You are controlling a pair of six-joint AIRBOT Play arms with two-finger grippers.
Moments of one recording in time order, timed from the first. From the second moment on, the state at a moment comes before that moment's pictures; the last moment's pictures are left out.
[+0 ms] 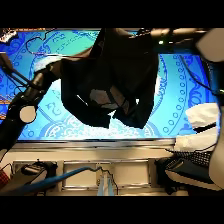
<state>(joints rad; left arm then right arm) -0.24 -0.89 0.72 1.21 -0.07 -1.82 0.49 -1.31 1.89 -1.50 1.22 1.65</state>
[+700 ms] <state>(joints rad) -0.30 -0.96 0.72 0.92 -0.35 -1.85 0.62 -1.46 1.89 -1.60 1.14 1.64</state>
